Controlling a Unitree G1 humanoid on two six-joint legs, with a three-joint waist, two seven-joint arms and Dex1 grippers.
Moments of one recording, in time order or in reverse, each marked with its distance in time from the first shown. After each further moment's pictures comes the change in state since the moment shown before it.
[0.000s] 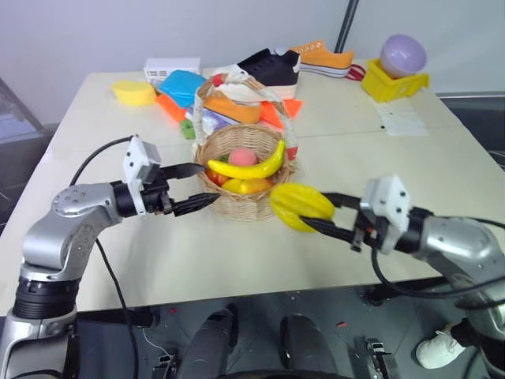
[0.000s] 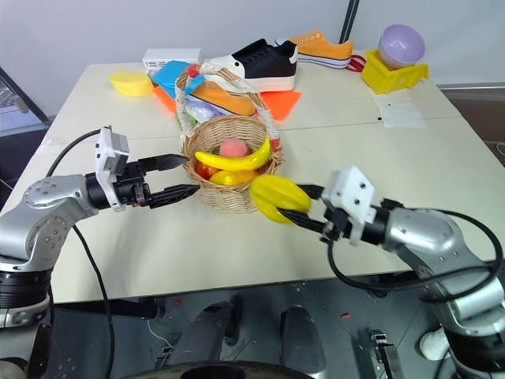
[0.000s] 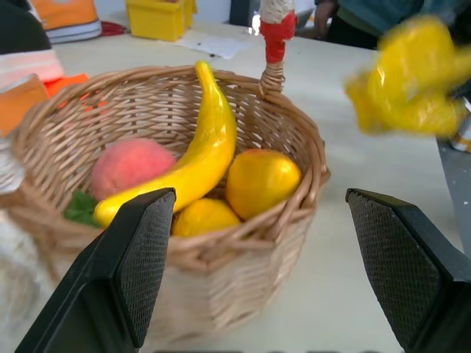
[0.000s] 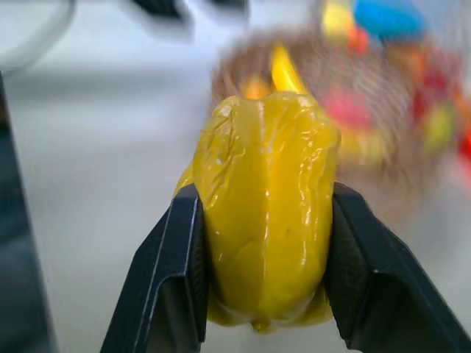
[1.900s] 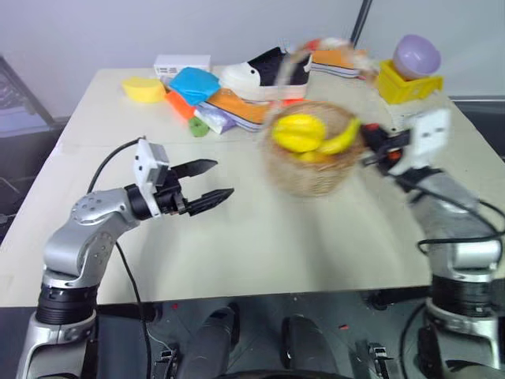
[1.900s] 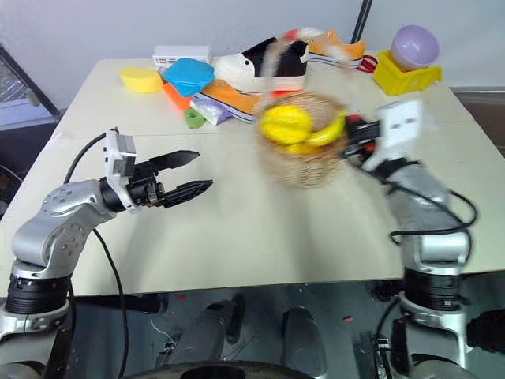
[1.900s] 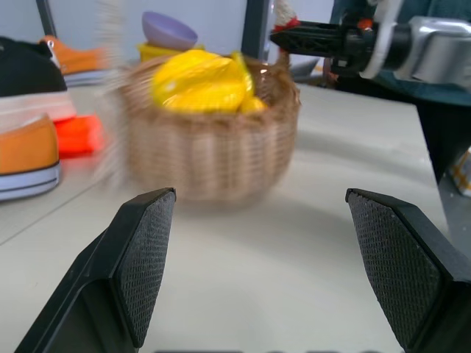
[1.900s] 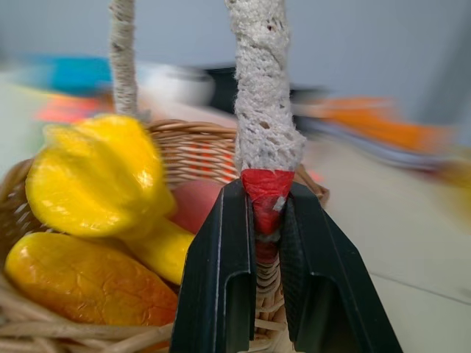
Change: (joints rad) left arm -0.014 -0.135 -0.050 -0.061 -0.027 -0.021 0.085; right arm -0.075 0.115 -0.347 0.511 -0.308 -0.175 -0.407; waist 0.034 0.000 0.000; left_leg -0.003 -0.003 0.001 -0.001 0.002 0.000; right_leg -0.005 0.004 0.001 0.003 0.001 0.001
